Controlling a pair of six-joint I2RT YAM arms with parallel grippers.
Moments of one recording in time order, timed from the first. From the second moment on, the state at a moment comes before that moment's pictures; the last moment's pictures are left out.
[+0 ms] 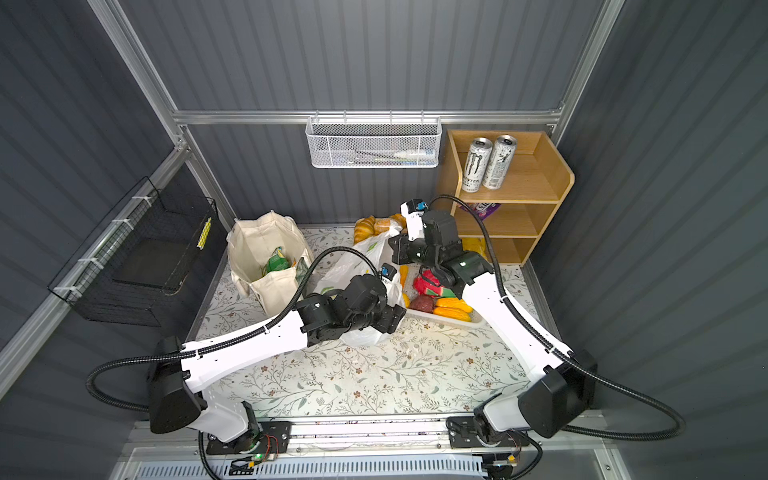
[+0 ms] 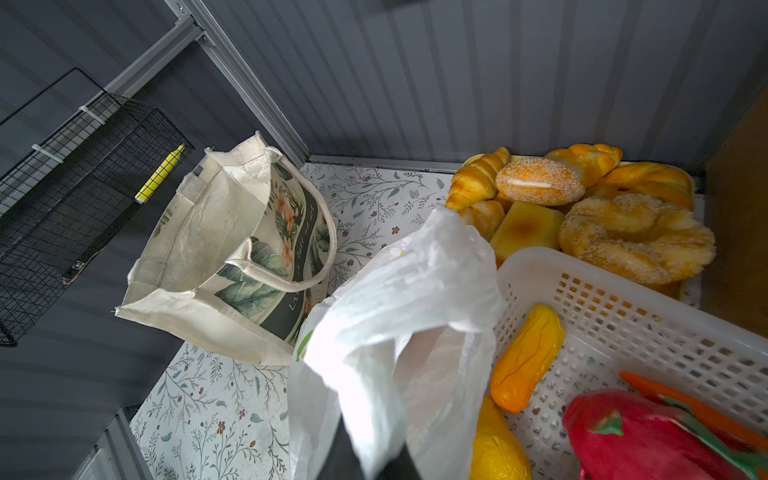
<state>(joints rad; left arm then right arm) -1.08 1.56 1.34 -0.51 -0.21 -0.35 0.49 1.41 1.40 -0.41 -0.23 0.35</state>
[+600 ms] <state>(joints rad) -0.79 1.24 1.51 -0.44 -0.25 -0.29 0.36 1.31 1.40 -0.45 -0.27 0.40</state>
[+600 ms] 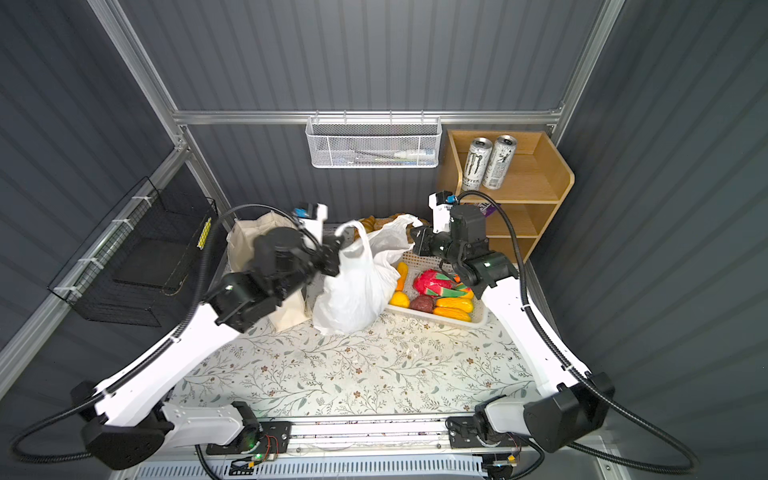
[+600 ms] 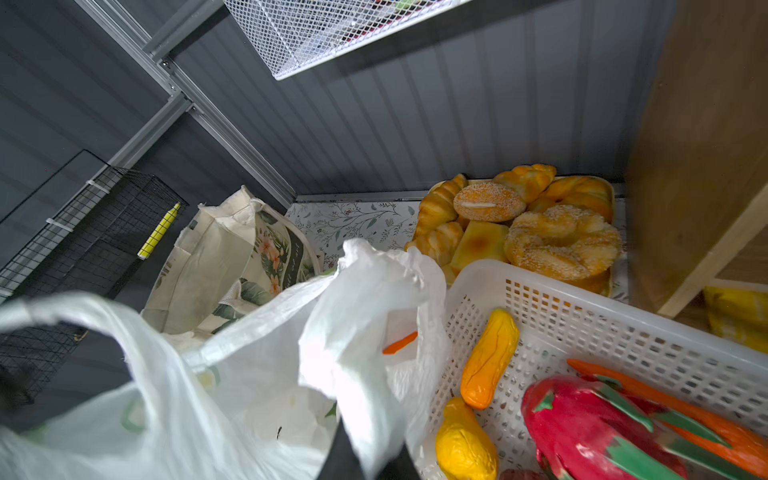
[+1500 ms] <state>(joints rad) -0.66 1.33 1.38 -0.46 -0.36 -0.28 0.48 1.65 1.50 -0.52 -0.37 0.38</state>
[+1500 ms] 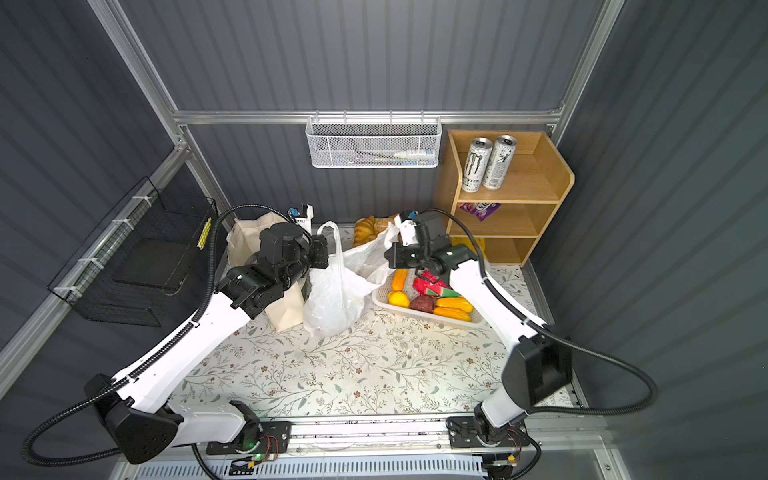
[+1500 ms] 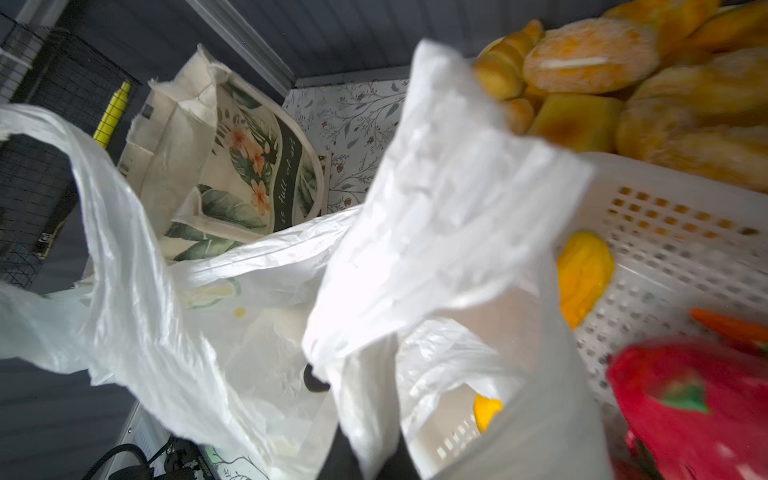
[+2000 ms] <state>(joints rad) -0.66 1.35 1.34 -0.47 -0.34 -0.32 0.53 2.21 1.87 -0.64 -0.33 0.35</state>
